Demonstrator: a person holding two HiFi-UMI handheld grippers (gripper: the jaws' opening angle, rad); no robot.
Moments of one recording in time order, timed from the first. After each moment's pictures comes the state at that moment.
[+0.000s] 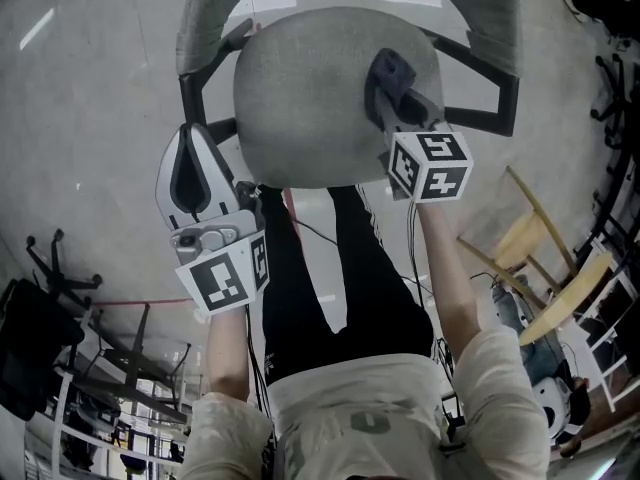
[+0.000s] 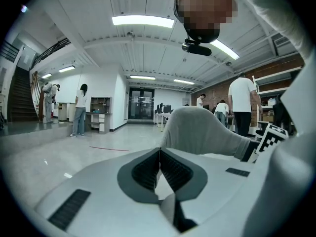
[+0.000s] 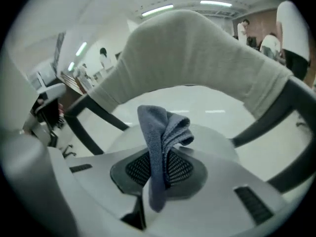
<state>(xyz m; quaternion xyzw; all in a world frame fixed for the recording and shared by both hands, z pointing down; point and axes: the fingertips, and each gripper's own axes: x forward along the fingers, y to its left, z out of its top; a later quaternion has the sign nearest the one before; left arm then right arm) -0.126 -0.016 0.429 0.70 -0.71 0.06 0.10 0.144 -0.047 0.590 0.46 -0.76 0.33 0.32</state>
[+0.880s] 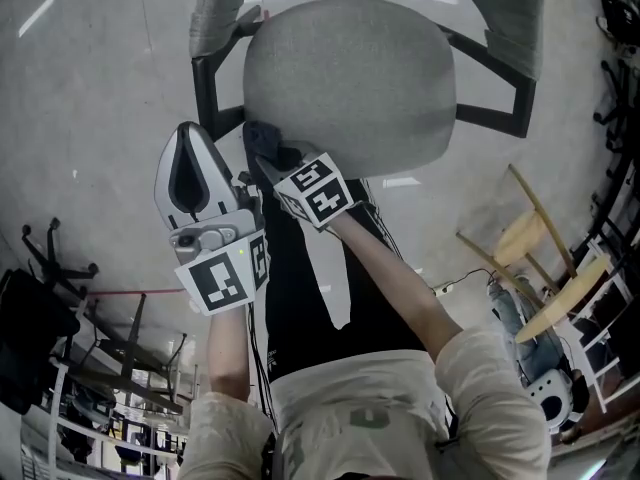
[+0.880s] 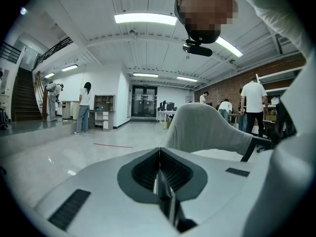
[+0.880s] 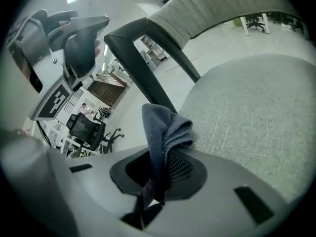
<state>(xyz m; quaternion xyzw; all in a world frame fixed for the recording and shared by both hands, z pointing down) -0.147 -0.001 0.443 0.68 -0.72 0.07 0.11 -0.073 0.125 0.670 0.19 -0.81 0.46 0.32</state>
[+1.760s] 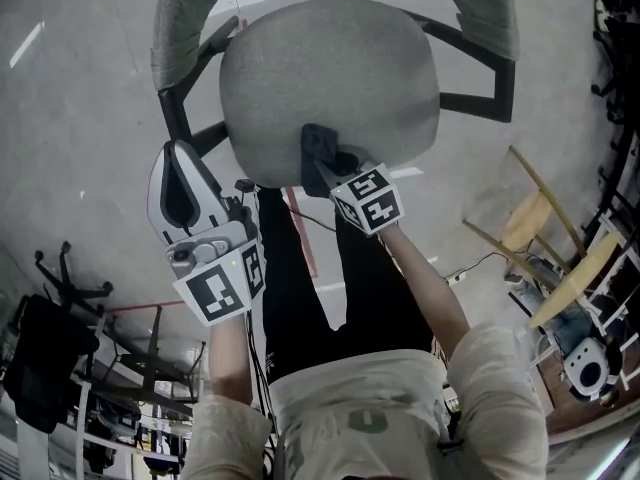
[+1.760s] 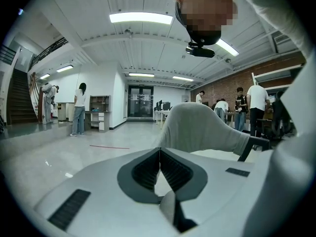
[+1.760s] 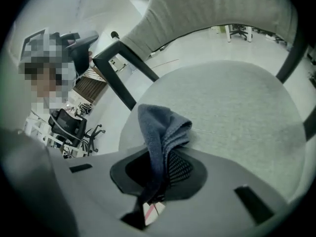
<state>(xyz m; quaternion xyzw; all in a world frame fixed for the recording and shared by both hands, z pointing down) -0.127 -0.016 0.441 0.70 -0.71 0.08 0.11 0.069 0.118 0.675 0.28 -0.77 0.43 0.38</state>
